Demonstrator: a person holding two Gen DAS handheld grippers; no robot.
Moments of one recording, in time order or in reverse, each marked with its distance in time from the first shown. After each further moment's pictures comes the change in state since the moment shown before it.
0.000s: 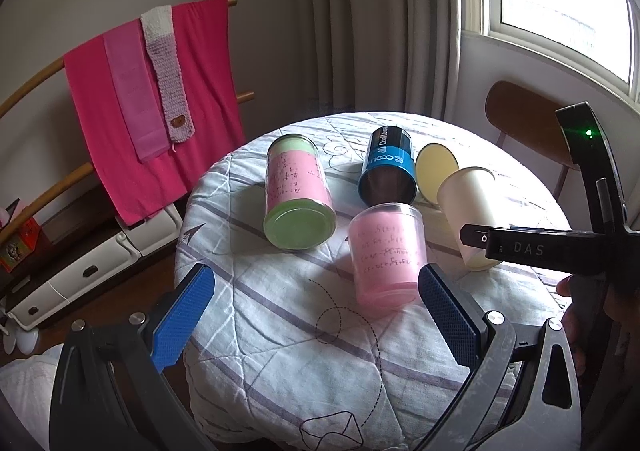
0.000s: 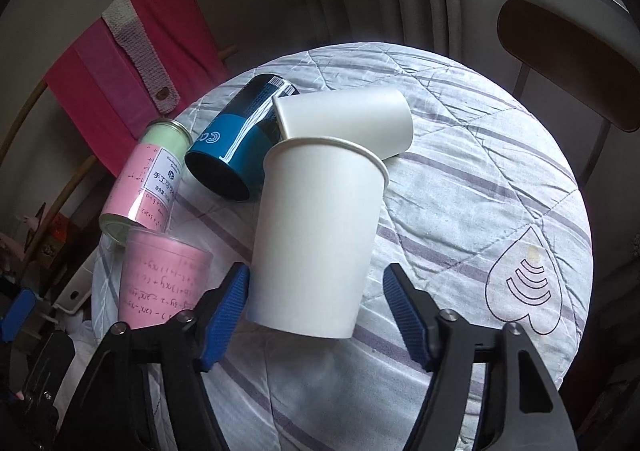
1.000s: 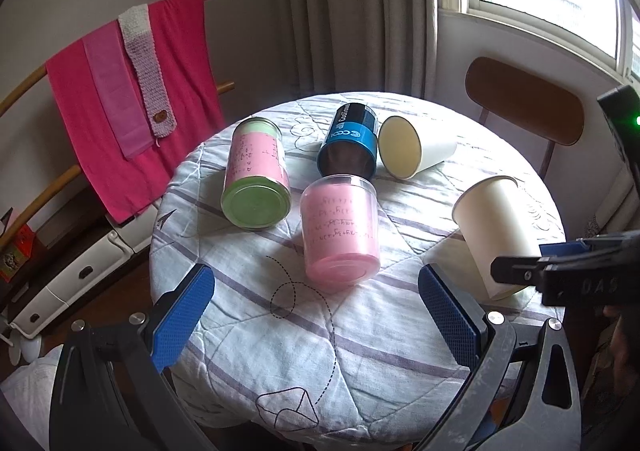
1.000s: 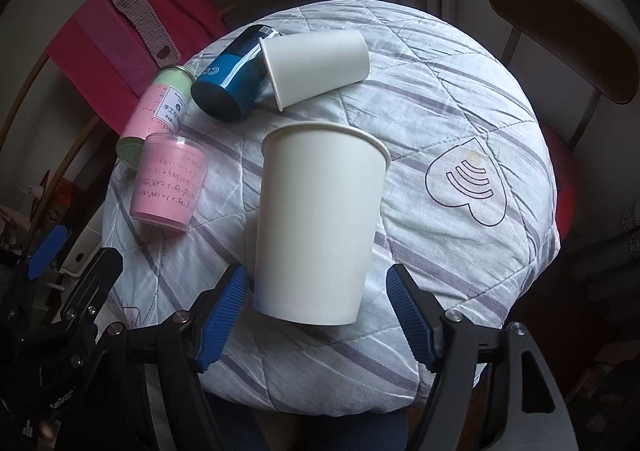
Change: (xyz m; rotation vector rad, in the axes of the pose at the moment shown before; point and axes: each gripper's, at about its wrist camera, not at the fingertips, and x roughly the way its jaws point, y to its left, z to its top) left arm -0.005 -0.038 -0.010 0.054 0.049 -0.027; right arm -0.045 -0.027 -0.032 -0.010 0.179 0.002
